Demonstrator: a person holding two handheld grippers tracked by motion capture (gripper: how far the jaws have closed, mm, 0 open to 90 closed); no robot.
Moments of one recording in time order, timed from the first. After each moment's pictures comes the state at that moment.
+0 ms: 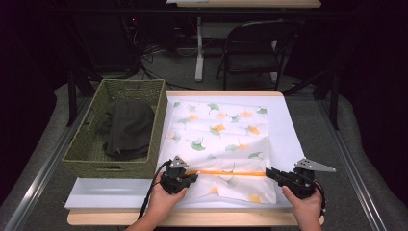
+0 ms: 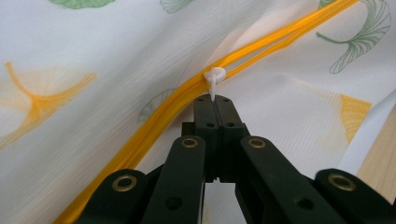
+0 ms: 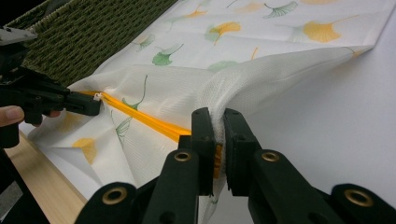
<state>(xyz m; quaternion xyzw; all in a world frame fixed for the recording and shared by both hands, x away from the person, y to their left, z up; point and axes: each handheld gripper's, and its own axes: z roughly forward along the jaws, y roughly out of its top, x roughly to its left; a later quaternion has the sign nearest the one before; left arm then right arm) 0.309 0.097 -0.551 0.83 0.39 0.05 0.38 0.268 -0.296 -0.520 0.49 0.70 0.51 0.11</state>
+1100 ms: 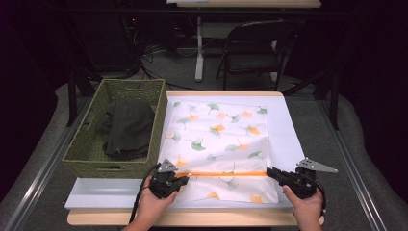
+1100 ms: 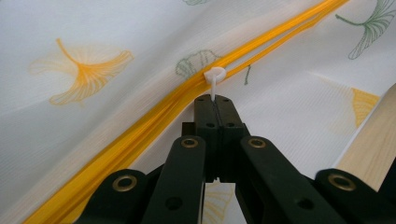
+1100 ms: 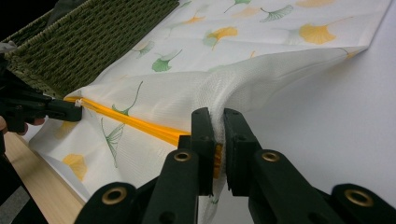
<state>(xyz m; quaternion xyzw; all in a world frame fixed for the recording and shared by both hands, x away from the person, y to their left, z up) 0.295 0.123 -0.543 0.83 0.40 0.06 0.38 0.267 -0.299 -0.521 0.50 0.68 0.52 0.11</state>
